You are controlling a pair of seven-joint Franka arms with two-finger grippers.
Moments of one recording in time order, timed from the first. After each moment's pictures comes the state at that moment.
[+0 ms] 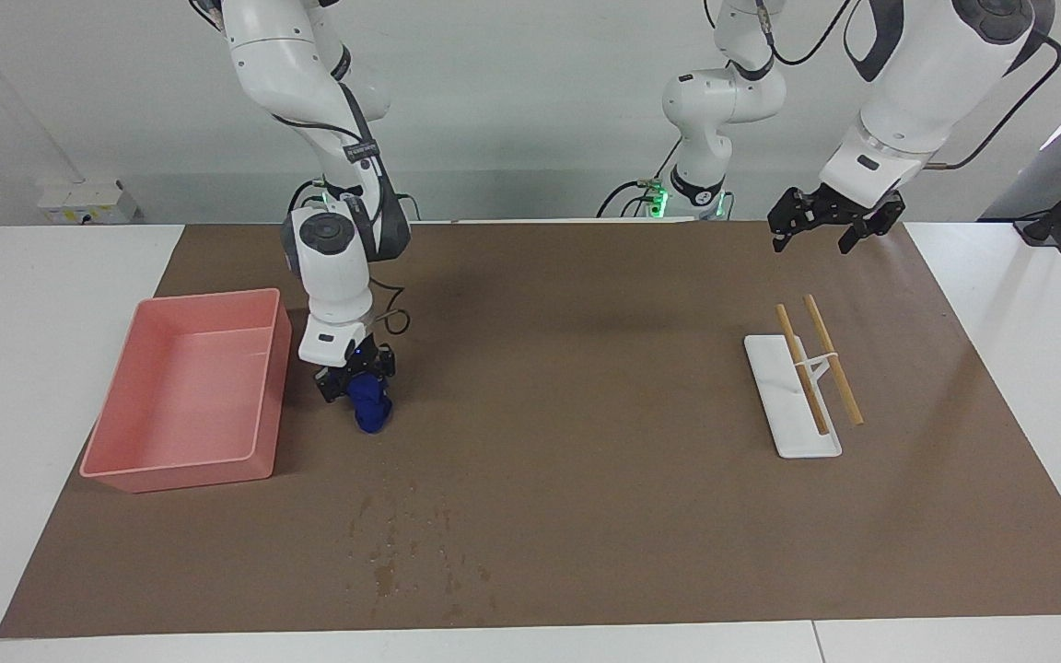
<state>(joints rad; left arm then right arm) 0.05 -0.01 -0.18 -1.60 -0.02 1.49 -0.04 0.02 0.21 0.17 -2.21 -0.32 2.55 -0.16</state>
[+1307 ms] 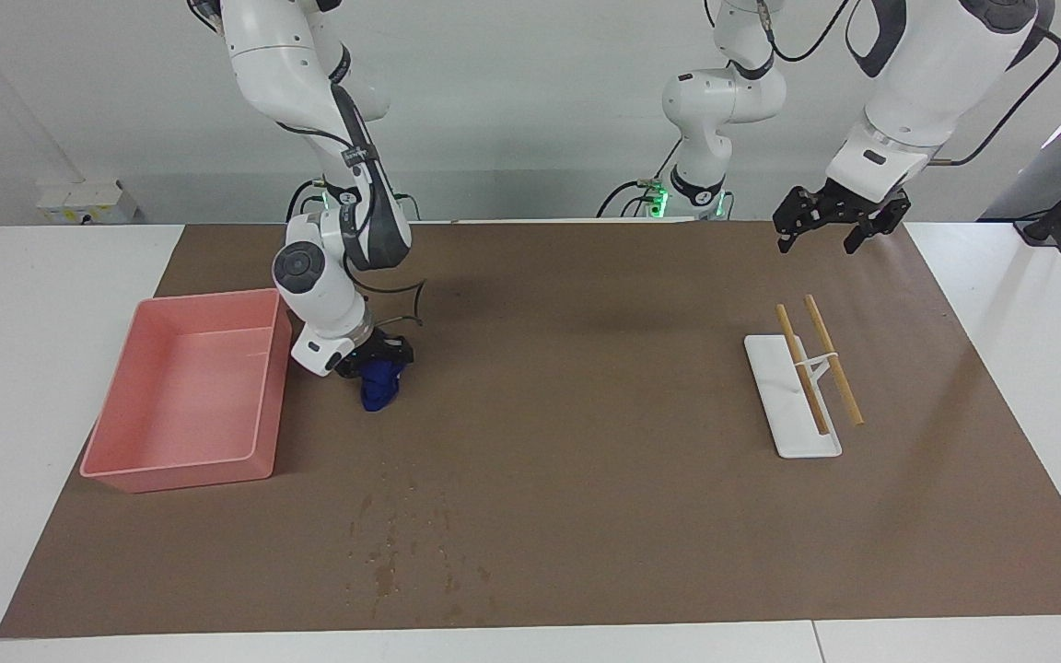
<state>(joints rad) 0.02 -0.03 -0.15 -1.63 -0.02 1.54 -0.04 0.02 0.22 0.17 -2.22 0.11 2.28 -0.04</state>
